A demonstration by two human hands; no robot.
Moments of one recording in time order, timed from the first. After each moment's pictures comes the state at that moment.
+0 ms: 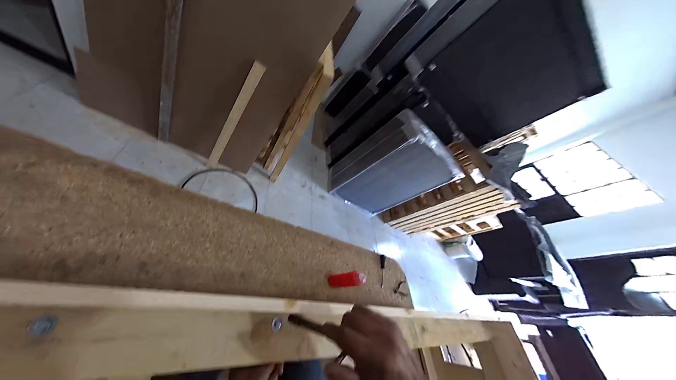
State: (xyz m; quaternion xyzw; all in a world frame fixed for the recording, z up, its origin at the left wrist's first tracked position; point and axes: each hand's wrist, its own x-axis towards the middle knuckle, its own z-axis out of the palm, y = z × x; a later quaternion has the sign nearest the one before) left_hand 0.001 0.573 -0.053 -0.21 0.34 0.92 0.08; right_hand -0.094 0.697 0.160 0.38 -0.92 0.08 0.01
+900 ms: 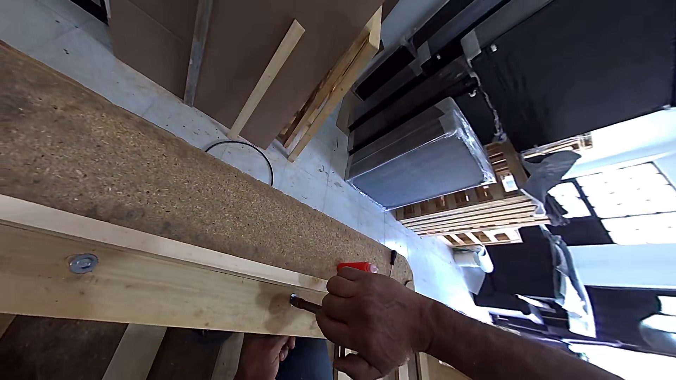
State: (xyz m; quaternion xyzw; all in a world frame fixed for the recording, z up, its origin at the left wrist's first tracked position) left_hand -0.014 0.574 -0.047 -0.25 0.27 0.93 0.07; right_hand -0.178 0.656 0.167 0.71 -0.67 -0.07 -0.18
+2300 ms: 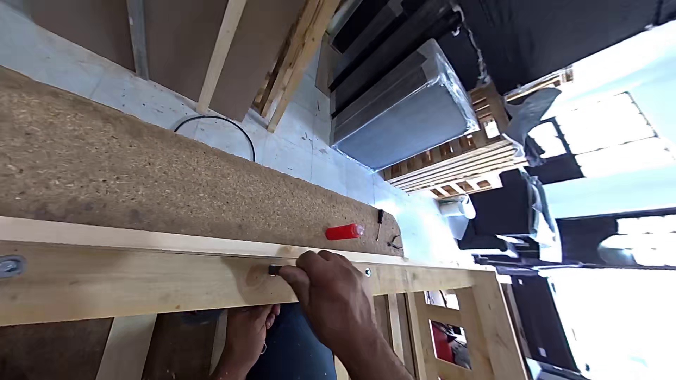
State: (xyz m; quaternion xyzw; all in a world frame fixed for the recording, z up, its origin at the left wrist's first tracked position) left_hand -0.017 0.580 -0.048 -0.23 0.29 0.93 0.03; right_hand -0.093 0.641 0.123 0.18 -0.98 0.04 0.05
